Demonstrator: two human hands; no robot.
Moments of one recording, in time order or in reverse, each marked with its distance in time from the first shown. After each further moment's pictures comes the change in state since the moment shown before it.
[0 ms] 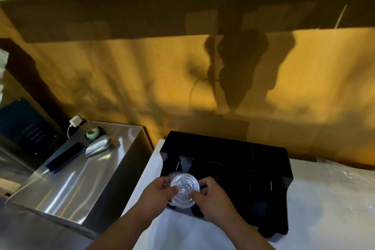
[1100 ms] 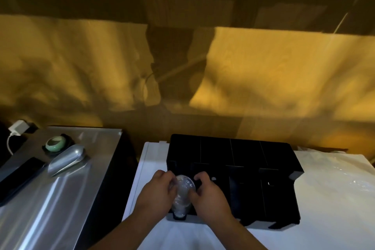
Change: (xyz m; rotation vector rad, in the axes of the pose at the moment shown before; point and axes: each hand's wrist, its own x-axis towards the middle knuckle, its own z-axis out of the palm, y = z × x) left_hand 0.088 -0.015 -0.056 0.610 -0.028 0.566; right_hand 0.047 -0.025 0.084 -0.394 0.261 -0.010
